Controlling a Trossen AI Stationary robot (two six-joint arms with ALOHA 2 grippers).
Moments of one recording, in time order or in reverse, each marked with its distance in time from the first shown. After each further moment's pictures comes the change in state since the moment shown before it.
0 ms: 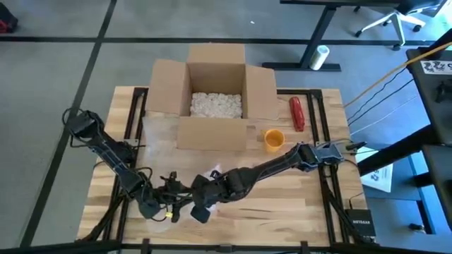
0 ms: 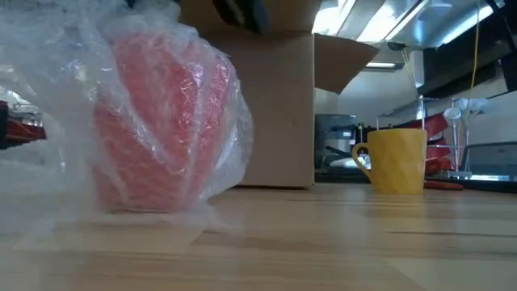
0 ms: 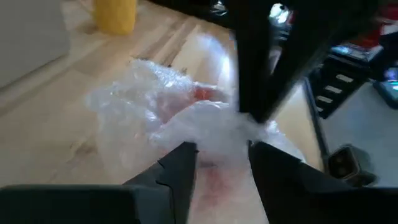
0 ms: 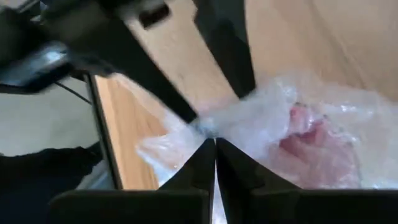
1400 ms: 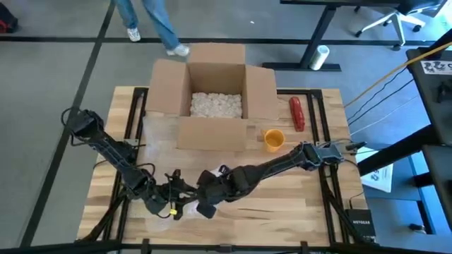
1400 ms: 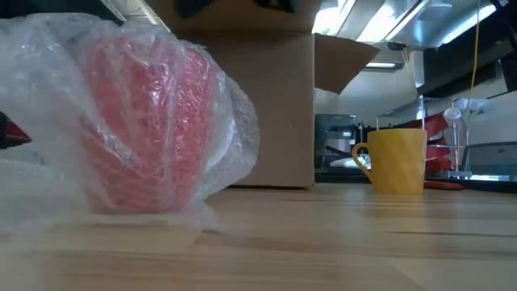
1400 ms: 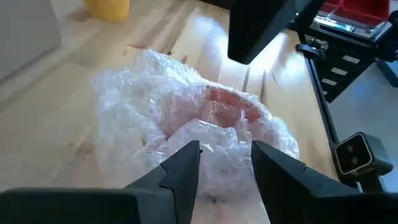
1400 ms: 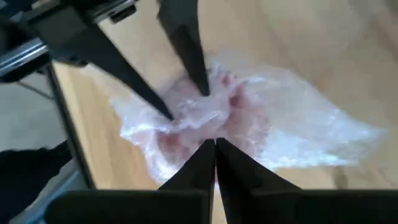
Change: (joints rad) left arm 0.075 -0.007 0.016 -0.107 0.141 -0.010; right arm 0.014 -0.029 0.095 -0.197 0.096 0.018
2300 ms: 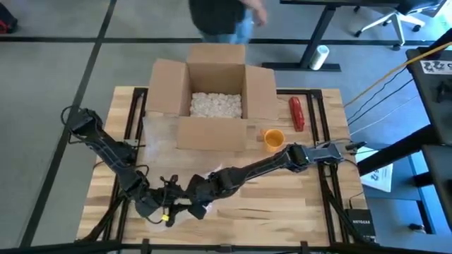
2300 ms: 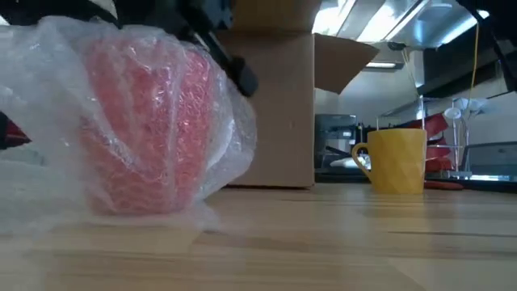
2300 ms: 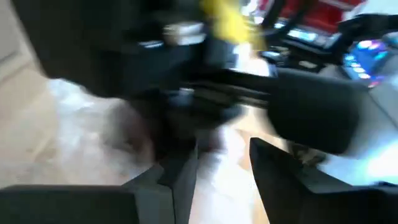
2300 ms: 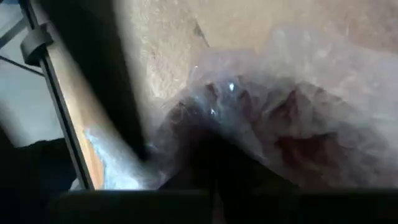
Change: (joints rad) left arm -0.104 -0.044 -0.001 0.077 -0.015 0.026; right arm -0.051 0.159 -0.092 0.243 -0.236 0.003
